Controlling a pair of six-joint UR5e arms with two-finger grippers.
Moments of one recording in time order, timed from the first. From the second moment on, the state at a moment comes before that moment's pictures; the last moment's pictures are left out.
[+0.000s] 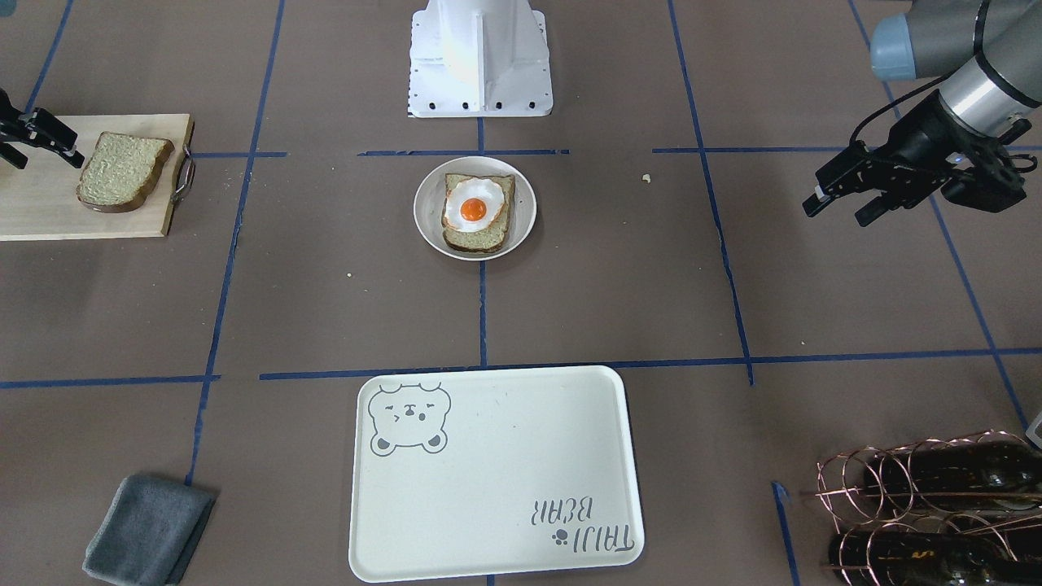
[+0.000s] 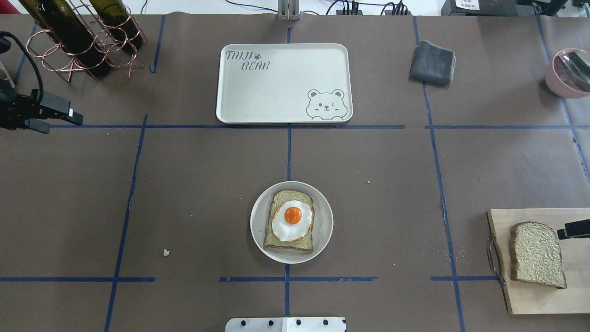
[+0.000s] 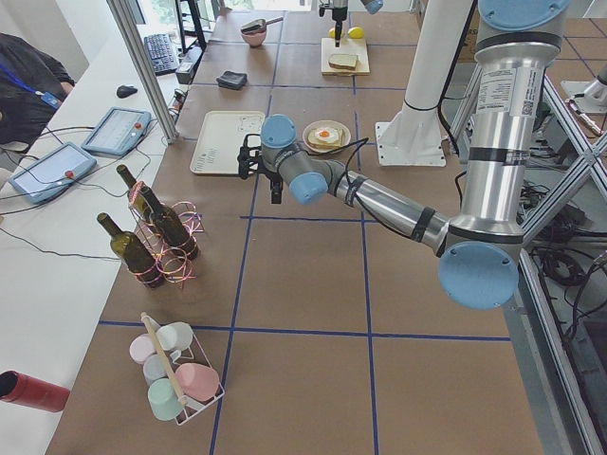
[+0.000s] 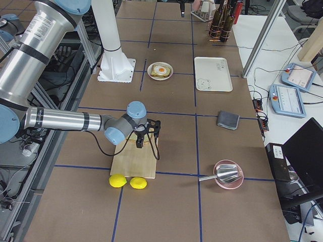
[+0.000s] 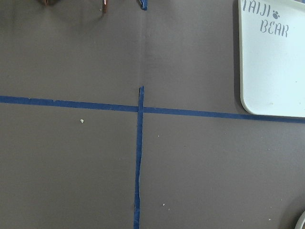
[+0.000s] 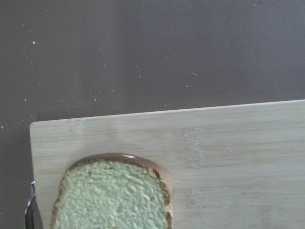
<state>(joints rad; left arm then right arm) -1.10 -1.64 -1.90 -2.07 -2.41 -0.99 0.88 -2.09 1.89 -0.73 2.19 0.99</state>
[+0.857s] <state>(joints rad) -1.10 -1.64 -1.90 -2.07 -2.41 -0.99 0.67 -2.10 1.85 -0.63 2.06 1.14</state>
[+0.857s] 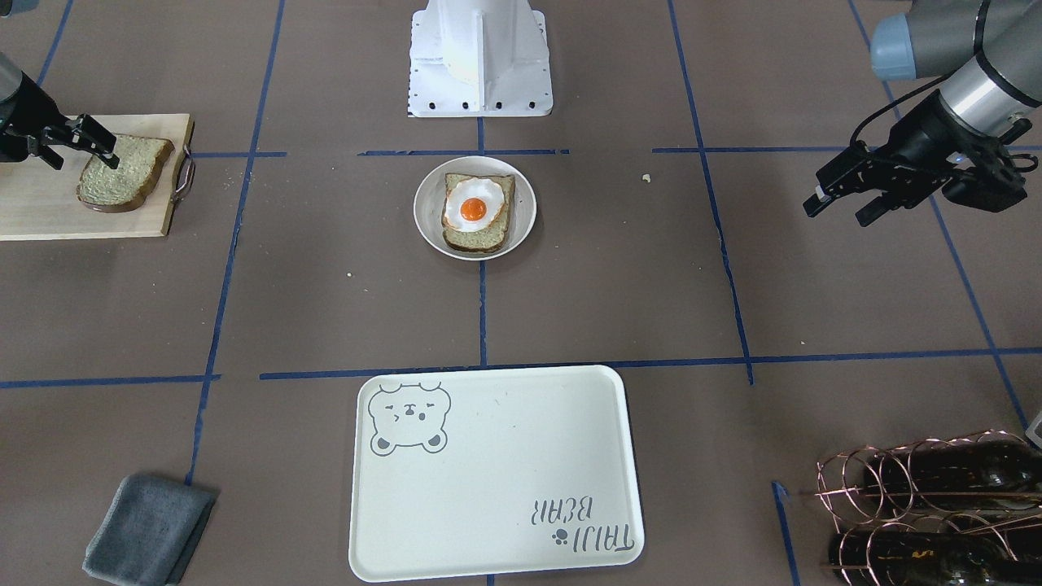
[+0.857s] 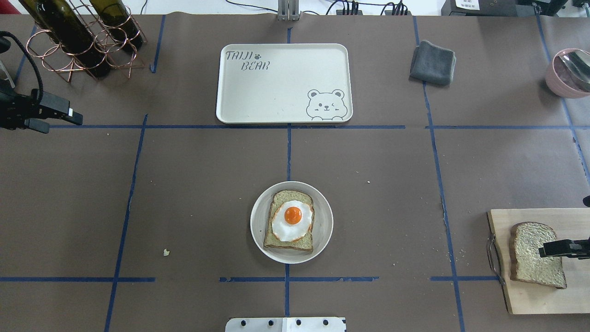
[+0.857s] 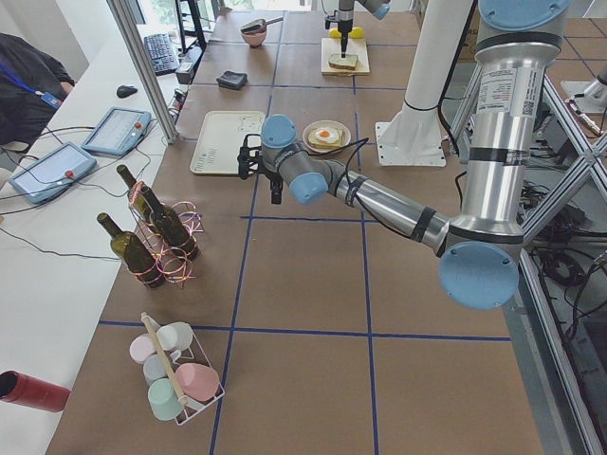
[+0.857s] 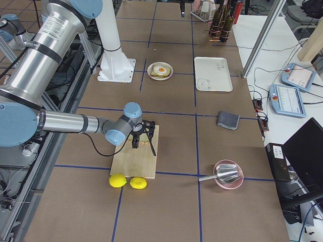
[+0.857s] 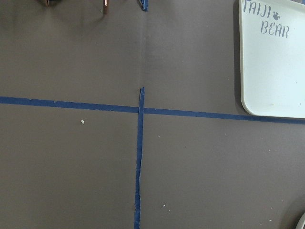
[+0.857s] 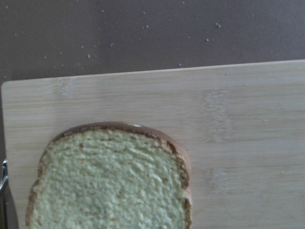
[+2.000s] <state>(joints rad) -1.11 -1.63 -1.90 -2.07 -2.41 -0.99 0.67 -2.10 1.84 -0.62 2.08 1.14</state>
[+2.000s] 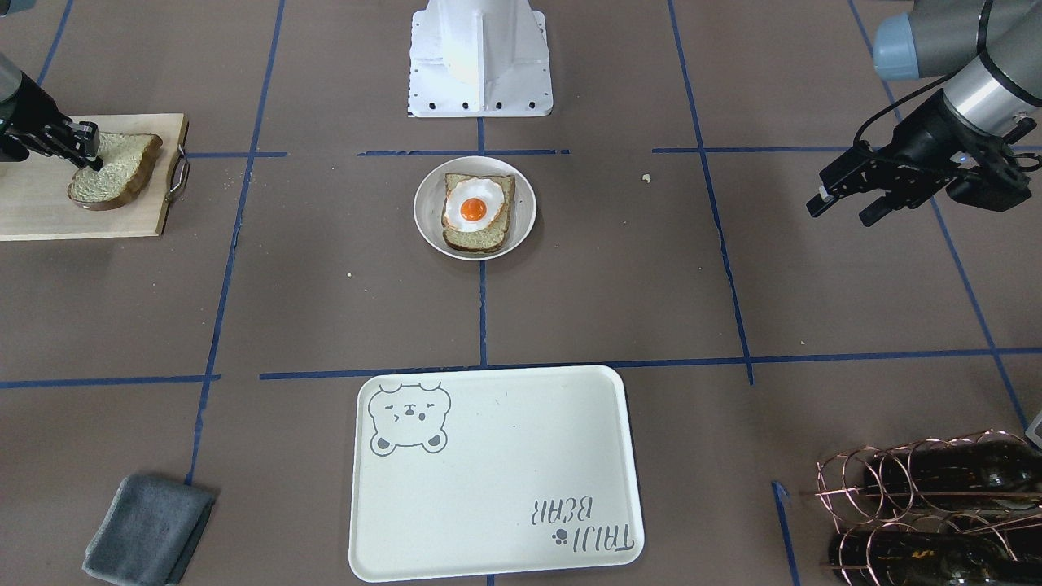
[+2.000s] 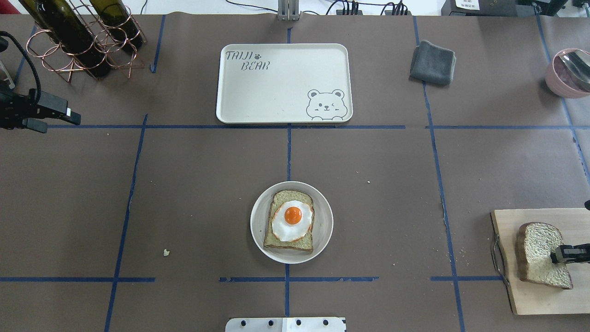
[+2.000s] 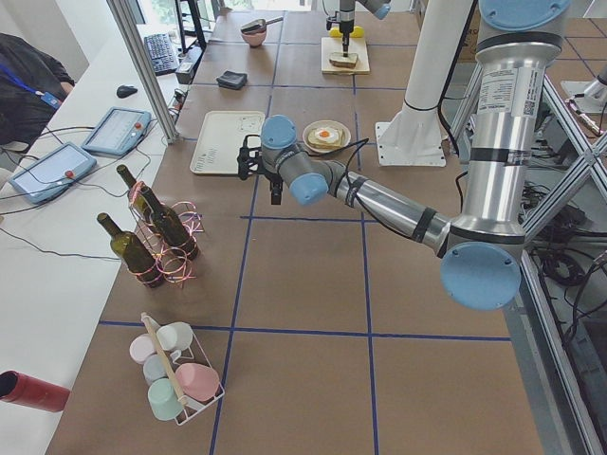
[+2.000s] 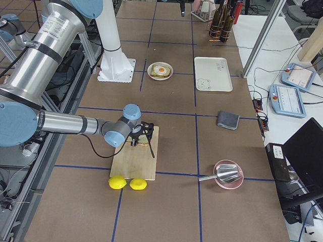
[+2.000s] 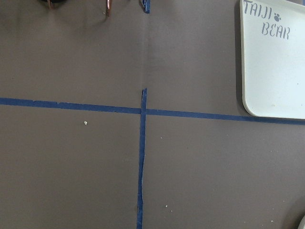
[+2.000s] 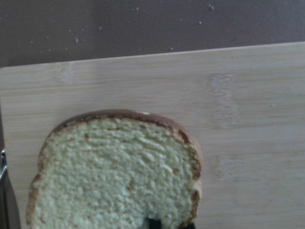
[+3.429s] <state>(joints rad) -1.11 -1.63 -1.89 -2.07 -2.41 -0.99 0.91 -2.00 1.99 -0.58 2.32 1.15</state>
